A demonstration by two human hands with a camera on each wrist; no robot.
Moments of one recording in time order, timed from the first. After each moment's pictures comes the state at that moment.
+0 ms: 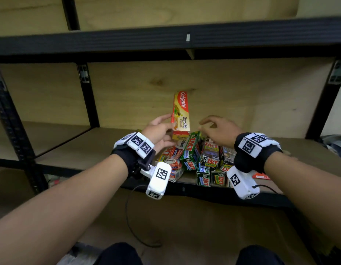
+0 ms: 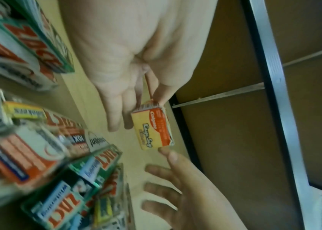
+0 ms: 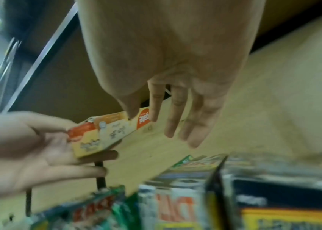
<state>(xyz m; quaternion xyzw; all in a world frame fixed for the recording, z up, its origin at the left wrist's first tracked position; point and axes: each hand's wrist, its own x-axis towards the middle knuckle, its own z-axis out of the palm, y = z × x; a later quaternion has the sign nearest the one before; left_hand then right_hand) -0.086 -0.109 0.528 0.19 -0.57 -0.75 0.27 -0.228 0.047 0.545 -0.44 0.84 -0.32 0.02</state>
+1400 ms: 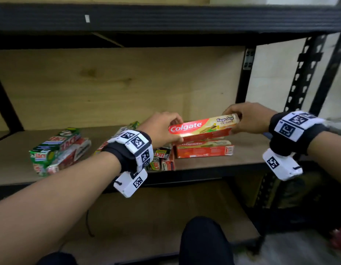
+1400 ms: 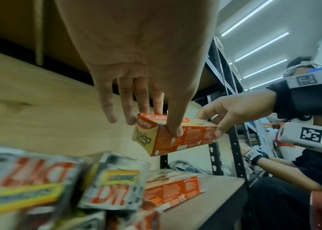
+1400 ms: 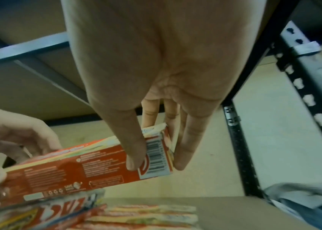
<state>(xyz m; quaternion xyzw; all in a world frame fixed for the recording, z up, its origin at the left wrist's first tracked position) -0.181 0.029 0.529 0.02 -0.97 -0.16 0.18 -0.328 0.271 0.560 -0.35 0.92 -0.15 -0.05</state>
